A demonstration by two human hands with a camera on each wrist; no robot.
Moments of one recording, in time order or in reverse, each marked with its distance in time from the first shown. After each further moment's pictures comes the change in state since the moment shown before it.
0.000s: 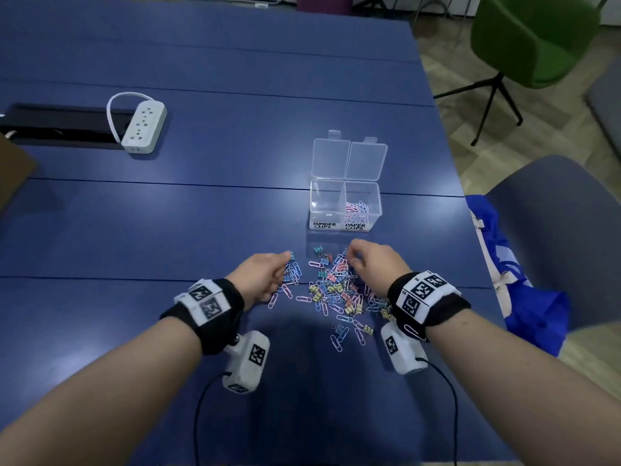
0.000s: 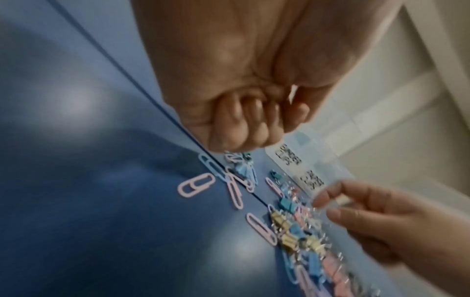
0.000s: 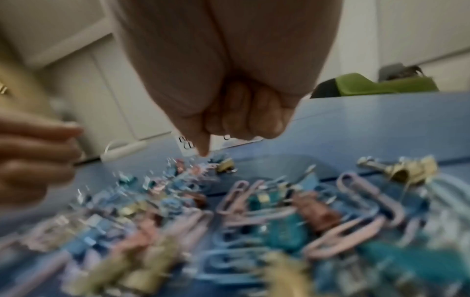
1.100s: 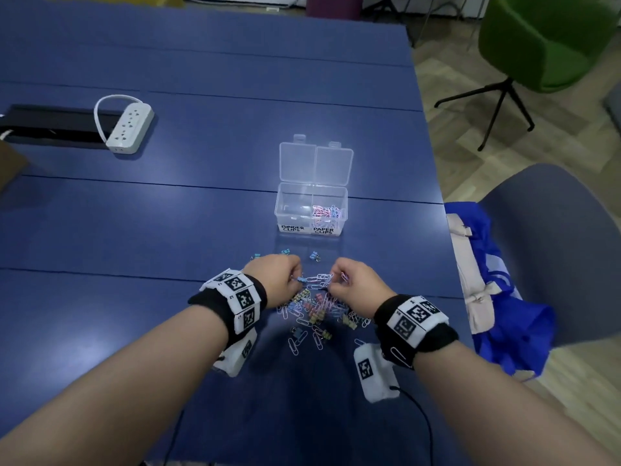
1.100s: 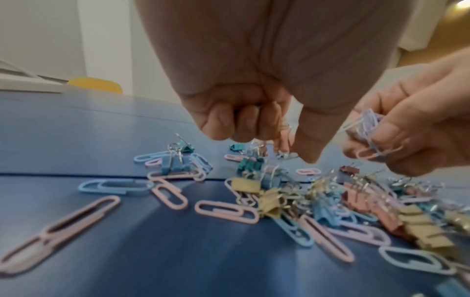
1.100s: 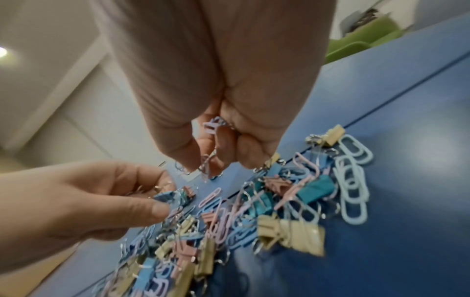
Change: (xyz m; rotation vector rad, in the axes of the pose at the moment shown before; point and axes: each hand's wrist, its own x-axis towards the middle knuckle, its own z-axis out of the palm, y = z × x) left_hand 0.019 0.023 0.075 1.166 0.067 0.249; right_hand -0.023 0.044 -0.002 0.417 -0.116 -0.044
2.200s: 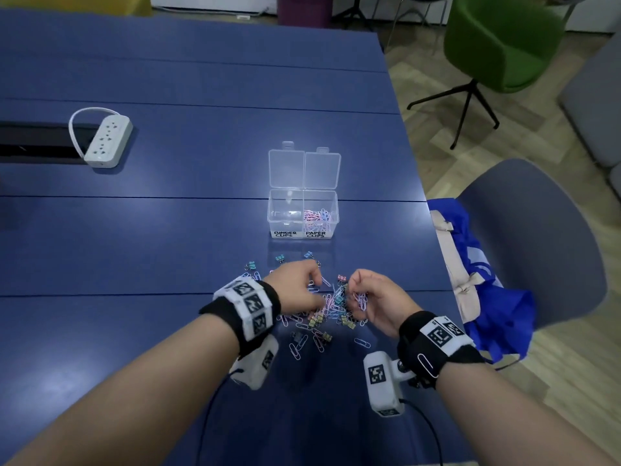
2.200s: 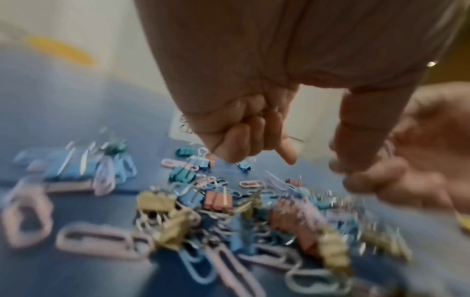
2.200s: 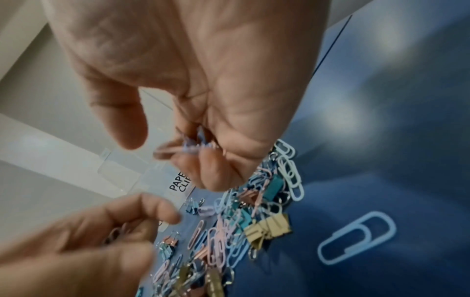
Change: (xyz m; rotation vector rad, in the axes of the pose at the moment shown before) left_hand -0.002 0.028 -0.005 -0.391 -0.160 0.033; right_hand -0.027 0.019 -0.004 1.014 -0.024 0.188
